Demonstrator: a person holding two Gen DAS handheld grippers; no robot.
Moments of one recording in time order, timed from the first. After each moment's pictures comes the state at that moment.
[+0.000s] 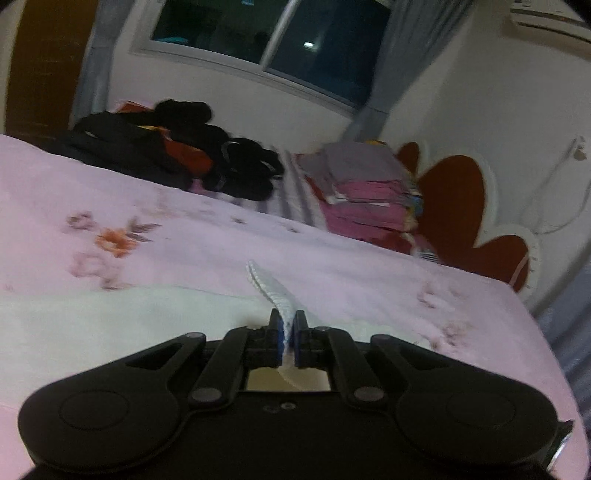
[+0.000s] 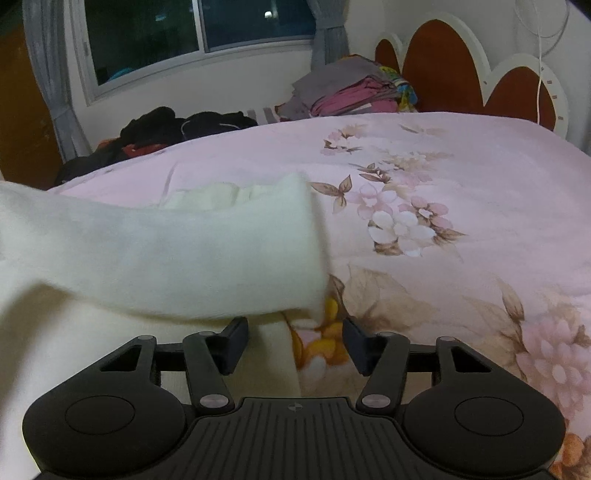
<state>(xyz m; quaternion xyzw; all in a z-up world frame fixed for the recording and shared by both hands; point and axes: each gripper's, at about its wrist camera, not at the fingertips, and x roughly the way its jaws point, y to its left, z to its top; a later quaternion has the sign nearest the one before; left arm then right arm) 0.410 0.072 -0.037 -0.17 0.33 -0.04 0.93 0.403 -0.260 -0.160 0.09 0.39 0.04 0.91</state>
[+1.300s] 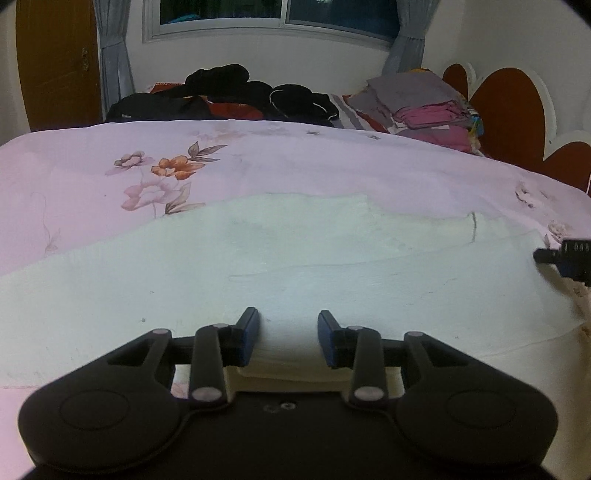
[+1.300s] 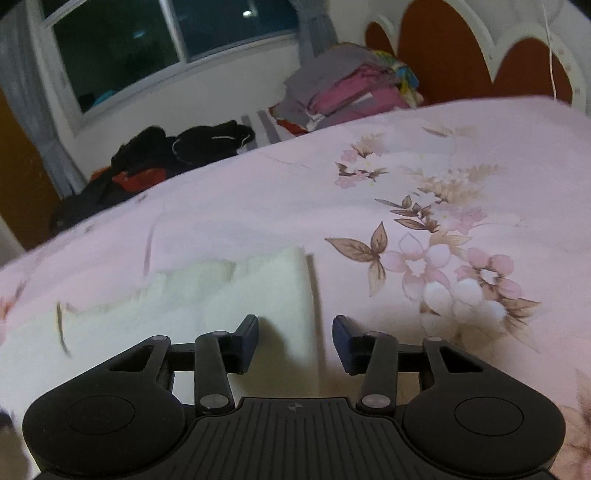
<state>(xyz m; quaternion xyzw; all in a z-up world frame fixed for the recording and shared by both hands) 0.415 0.081 -0.135 -0.05 0.41 0.02 0.91 0.521 -0.269 -0.165 0.18 0.41 0.04 0.90</state>
